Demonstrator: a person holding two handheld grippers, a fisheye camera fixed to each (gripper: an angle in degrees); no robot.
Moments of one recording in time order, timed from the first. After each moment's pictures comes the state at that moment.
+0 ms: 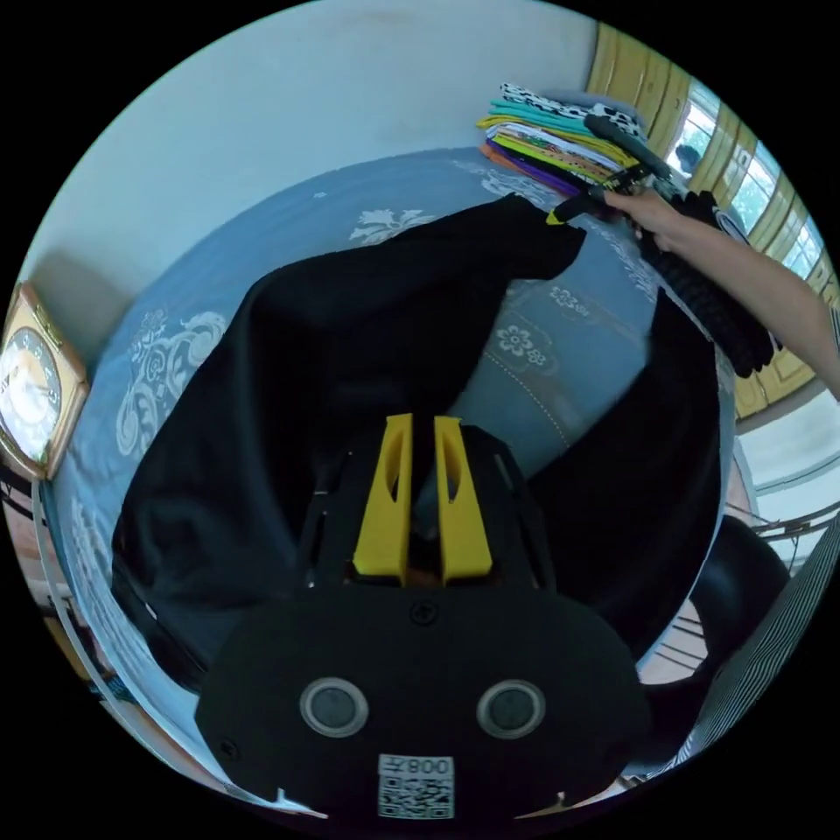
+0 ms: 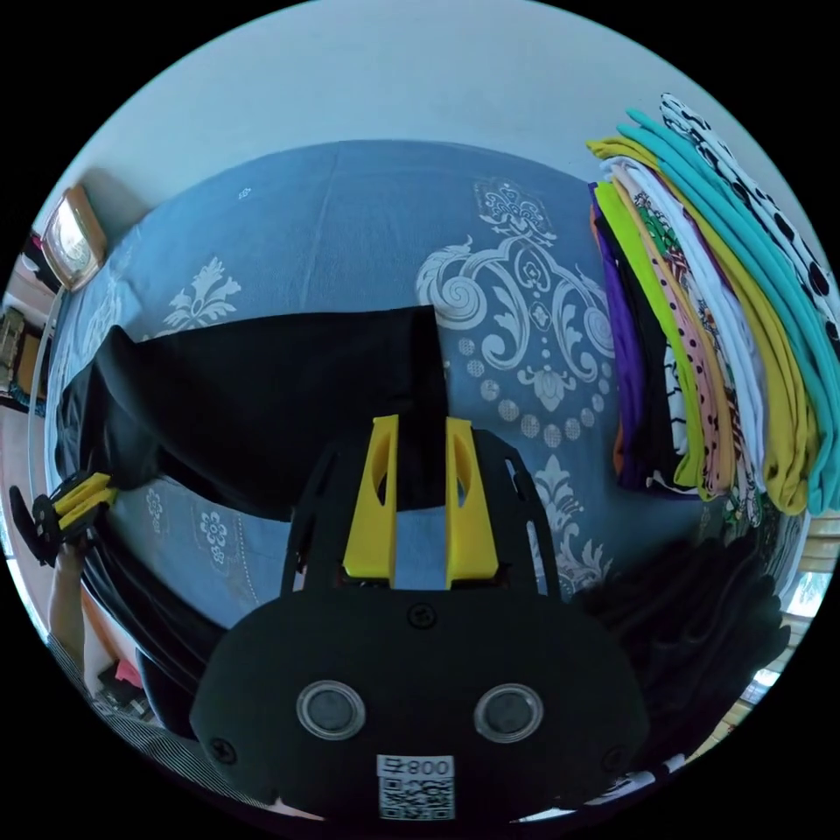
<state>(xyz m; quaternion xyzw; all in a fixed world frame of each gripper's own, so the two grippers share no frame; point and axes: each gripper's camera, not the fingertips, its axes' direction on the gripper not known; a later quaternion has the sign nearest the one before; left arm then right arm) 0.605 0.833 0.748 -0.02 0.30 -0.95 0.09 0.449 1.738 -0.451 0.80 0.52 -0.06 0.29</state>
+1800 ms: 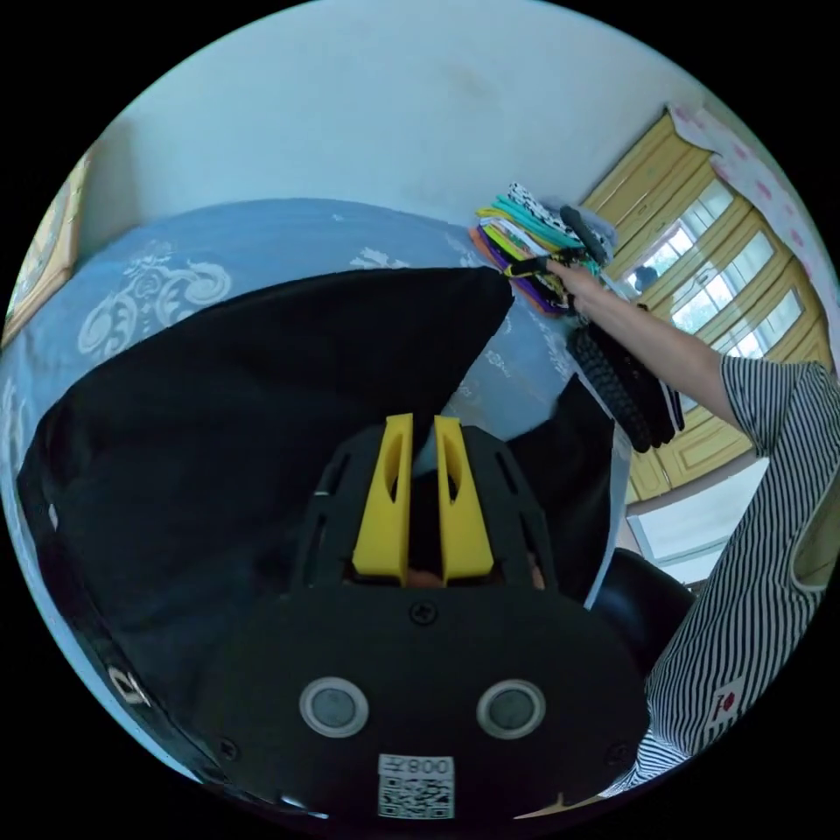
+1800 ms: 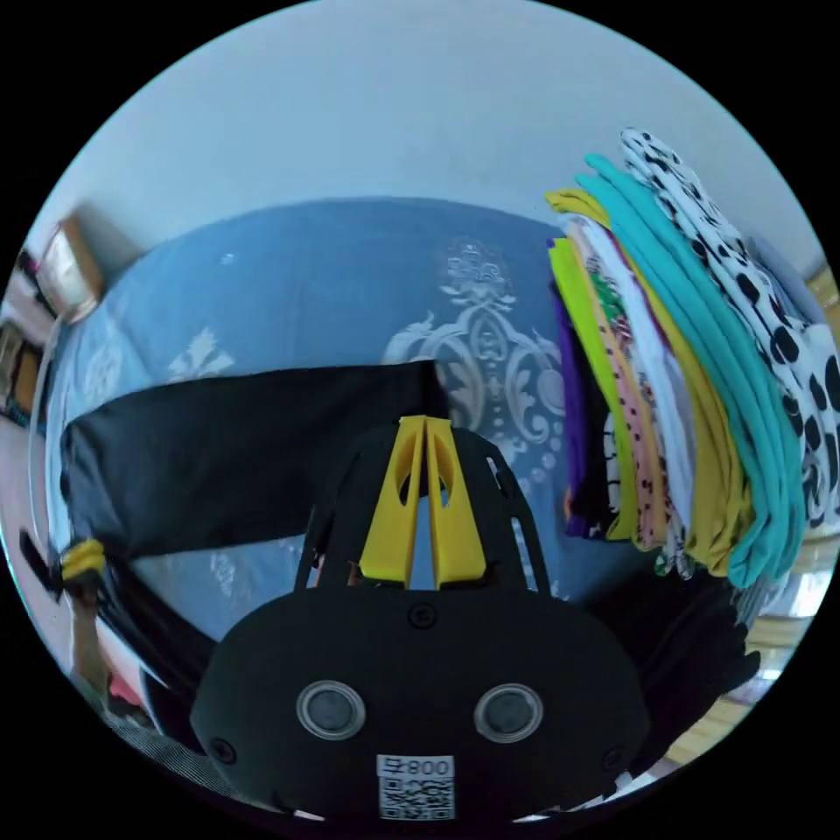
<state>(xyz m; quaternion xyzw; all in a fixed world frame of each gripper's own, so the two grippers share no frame) 0.600 0.725 0.600 -0.04 0.18 -0.98 0.08 0.458 1.698 -0.303 0.92 0.38 0.02 -0.06</state>
